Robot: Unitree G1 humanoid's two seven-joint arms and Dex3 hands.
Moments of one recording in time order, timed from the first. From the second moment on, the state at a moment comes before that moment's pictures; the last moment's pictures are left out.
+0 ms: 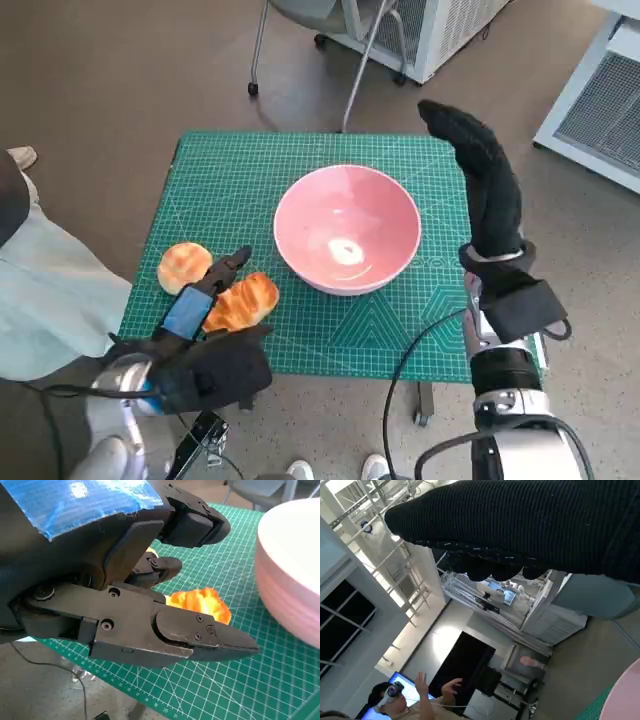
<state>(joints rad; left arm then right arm) -0.16 0.55 -0.38 -0.48 0.87 0.87 -0.53 -0.83 -0.14 -0.11 0.96 0.04 -1.05 0.17</state>
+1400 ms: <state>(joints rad) -0.16 0.51 -0.32 -0.14 0.86 0.50 -0.24 -0.81 -0.12 -0.11 0.94 0.12 -1.04 0.25</state>
